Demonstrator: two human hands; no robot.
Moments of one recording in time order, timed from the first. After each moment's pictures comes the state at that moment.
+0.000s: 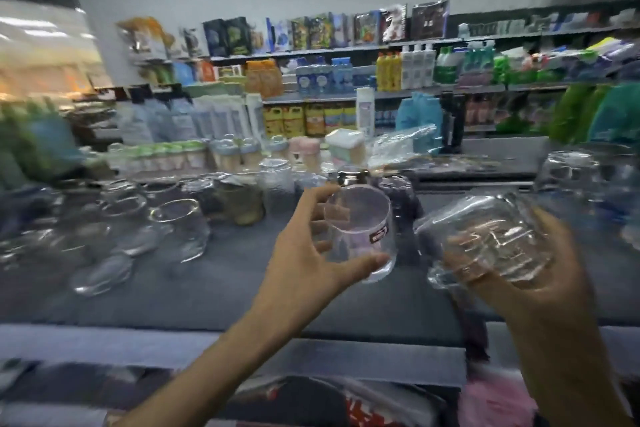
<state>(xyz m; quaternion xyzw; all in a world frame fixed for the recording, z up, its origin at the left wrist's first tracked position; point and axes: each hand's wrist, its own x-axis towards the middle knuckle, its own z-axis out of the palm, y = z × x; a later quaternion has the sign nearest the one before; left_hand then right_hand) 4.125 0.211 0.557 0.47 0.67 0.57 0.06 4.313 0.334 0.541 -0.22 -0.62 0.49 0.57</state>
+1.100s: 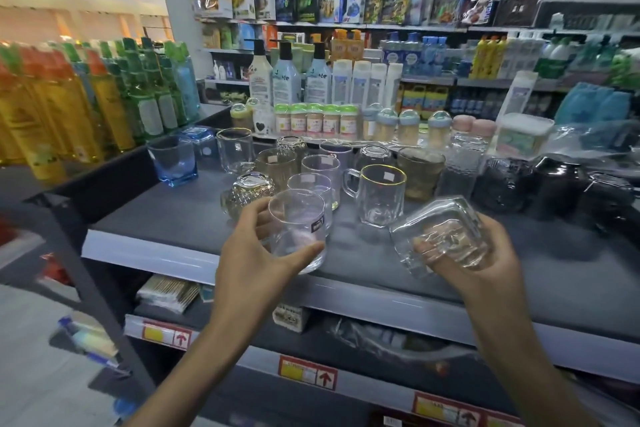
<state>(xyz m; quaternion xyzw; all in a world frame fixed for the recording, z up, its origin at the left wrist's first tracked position) 3.886 -0.066 0.492 0.26 0.77 0.58 -0.06 4.060 0.128 0.501 -0.23 -0.66 0.57 0.44</state>
